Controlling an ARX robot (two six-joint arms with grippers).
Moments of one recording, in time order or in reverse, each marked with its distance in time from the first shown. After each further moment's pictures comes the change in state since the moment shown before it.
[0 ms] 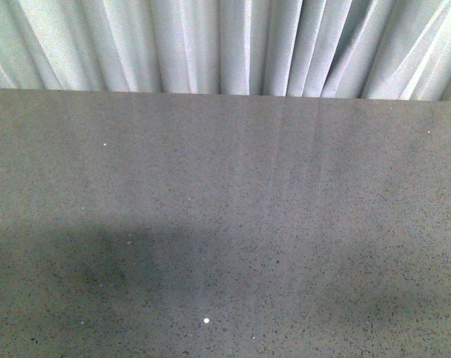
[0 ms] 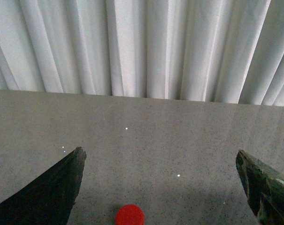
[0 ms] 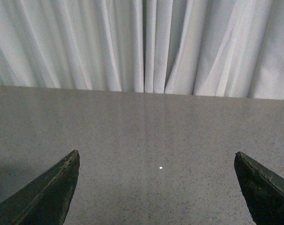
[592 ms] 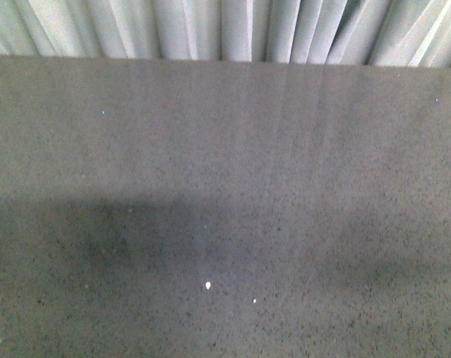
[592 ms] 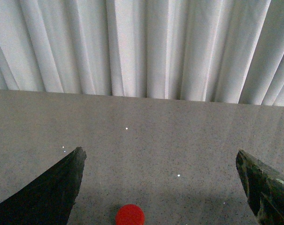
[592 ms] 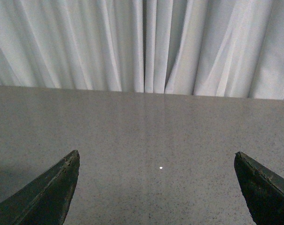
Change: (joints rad) left arm 0.000 0.000 0.000 0.000 0.000 0.000; right arm 0.000 0.000 0.000 0.000 0.000 0.000
